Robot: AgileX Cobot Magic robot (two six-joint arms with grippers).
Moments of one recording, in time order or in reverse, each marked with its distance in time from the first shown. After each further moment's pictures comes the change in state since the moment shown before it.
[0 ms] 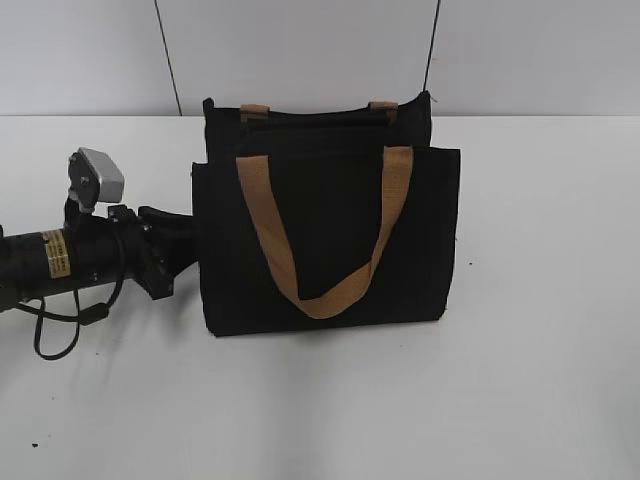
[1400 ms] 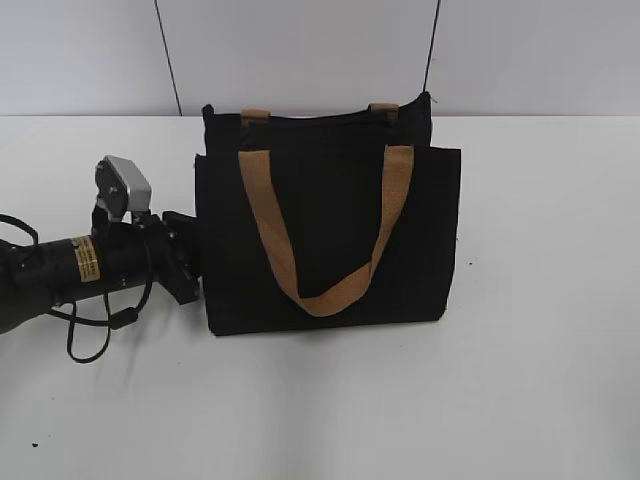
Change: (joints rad) left arm -0.064 0.072 -0.042 -0.080 -0.034 0.075; right arm 0.000 0.000 0.000 0.000 0.000 0.000
